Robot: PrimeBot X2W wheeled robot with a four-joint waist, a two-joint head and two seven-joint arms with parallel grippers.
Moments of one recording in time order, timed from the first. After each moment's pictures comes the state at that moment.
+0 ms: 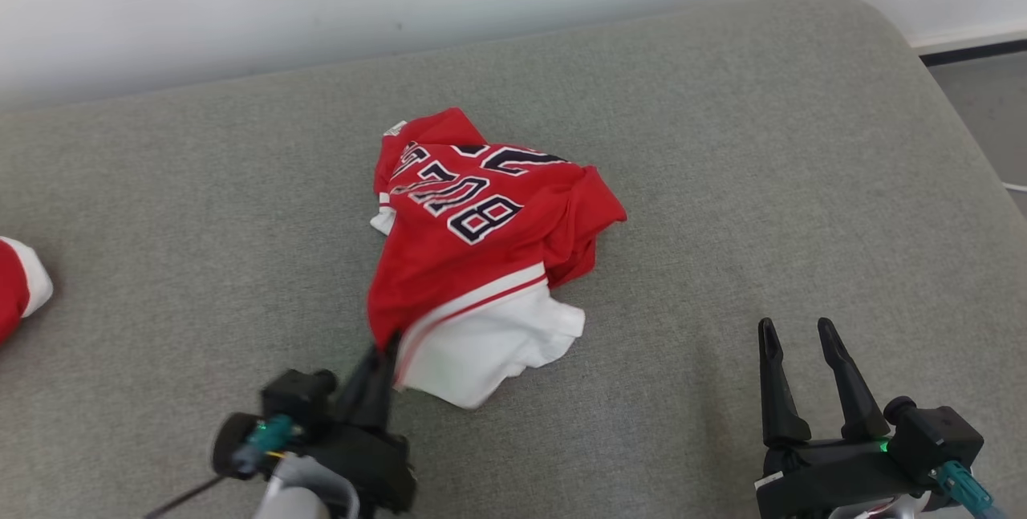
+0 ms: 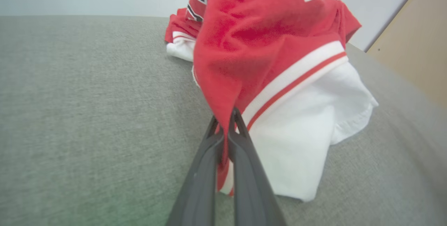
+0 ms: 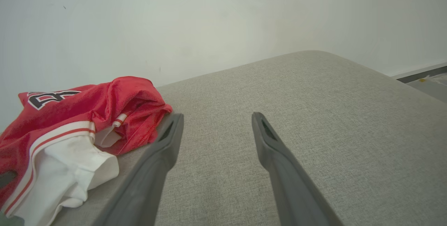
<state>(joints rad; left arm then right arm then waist) -0.35 0.10 -0.34 0.56 -0.37 -0.13 -0.26 -0.08 -0.05 0.05 0.19 0.28 0.13 -0.26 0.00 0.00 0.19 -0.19</state>
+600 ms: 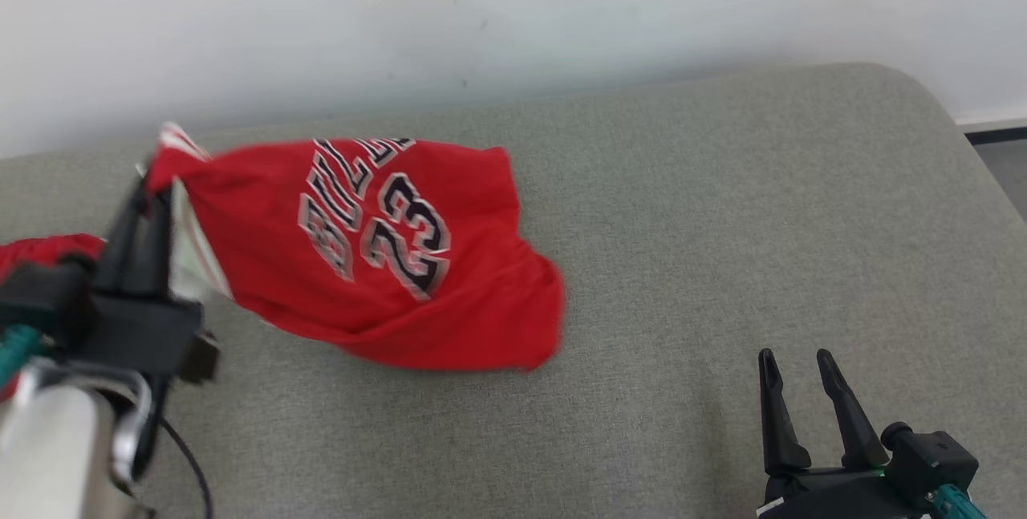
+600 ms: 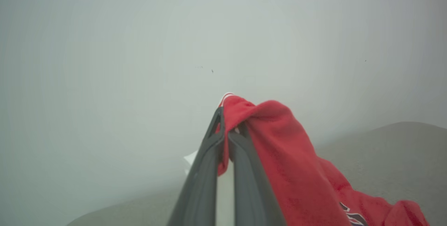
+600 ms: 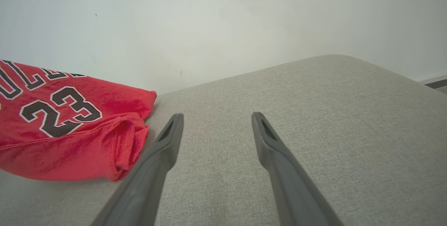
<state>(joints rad) -0.42 0.34 -0.10 0.23 -0.28 -0.12 -0.23 -0.04 -0.05 0.04 0.21 0.28 0.13 -0.26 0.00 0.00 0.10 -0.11</state>
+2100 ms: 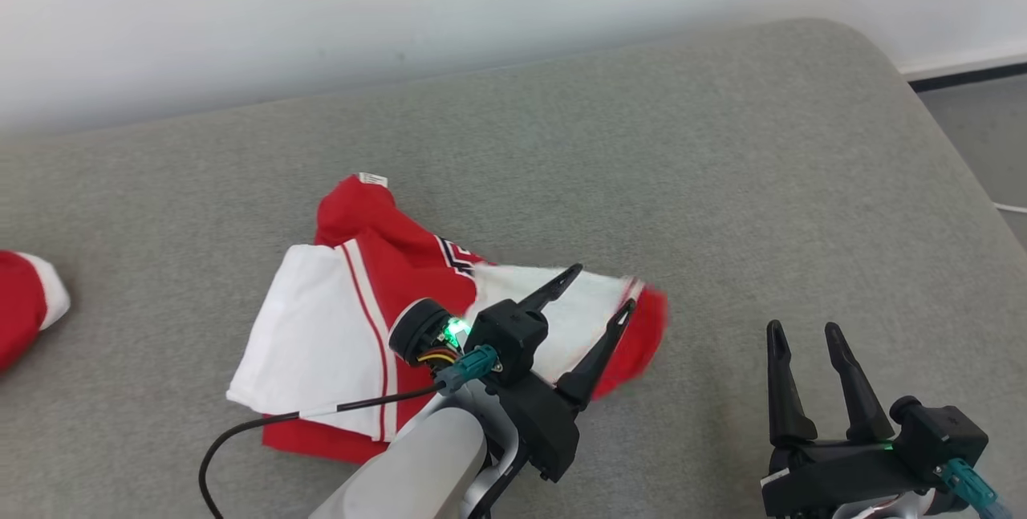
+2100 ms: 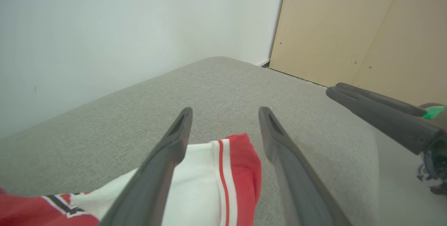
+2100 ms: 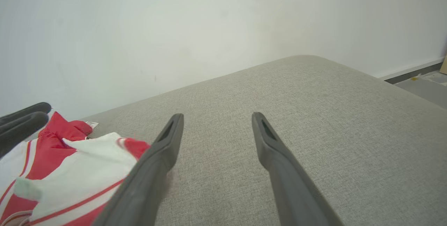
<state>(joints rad) -0.68 0.05 -0.86 0.61 -0.51 -0.11 -0.26 -0.10 -0.05 0.03 0.23 0.30 0.13 -0.26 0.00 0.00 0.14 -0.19</state>
